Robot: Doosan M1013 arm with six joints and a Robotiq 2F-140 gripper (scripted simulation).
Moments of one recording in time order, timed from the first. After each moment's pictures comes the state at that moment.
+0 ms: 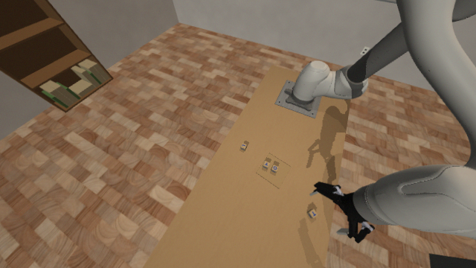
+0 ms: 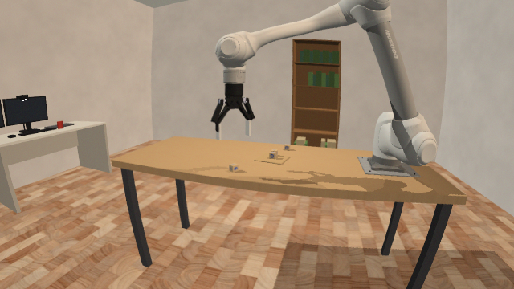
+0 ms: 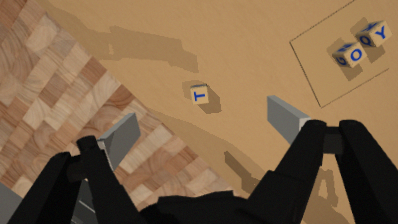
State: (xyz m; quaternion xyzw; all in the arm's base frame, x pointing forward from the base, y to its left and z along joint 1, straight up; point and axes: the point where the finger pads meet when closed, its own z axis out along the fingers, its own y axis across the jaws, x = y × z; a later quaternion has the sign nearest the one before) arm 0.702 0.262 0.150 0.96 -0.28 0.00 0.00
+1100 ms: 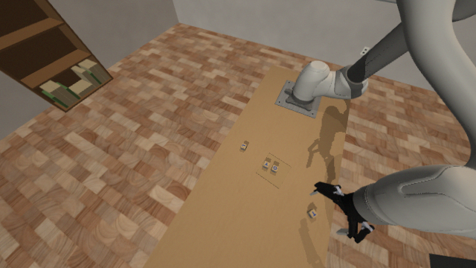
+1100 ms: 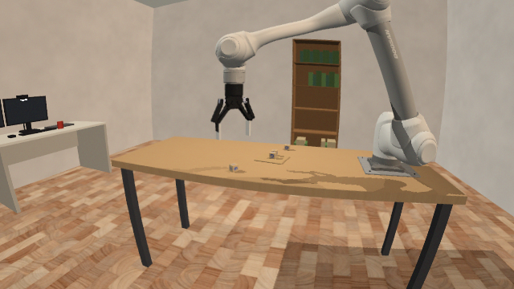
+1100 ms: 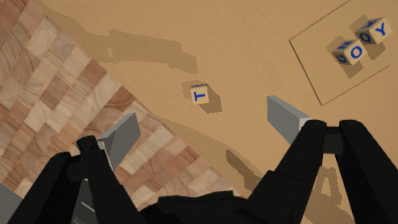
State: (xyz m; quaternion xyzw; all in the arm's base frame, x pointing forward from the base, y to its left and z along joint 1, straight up) arm 0.702 0.262 0.150 0.96 -0.29 0.00 0.00
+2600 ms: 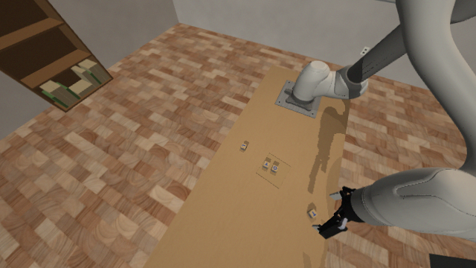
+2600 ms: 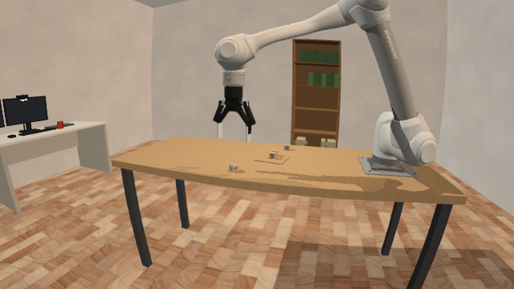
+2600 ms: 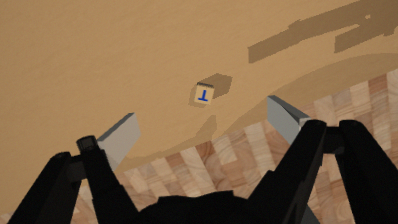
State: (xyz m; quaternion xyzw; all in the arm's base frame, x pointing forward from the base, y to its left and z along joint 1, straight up) arm 0.703 0.265 0.140 0.62 -0.78 0.00 0.00
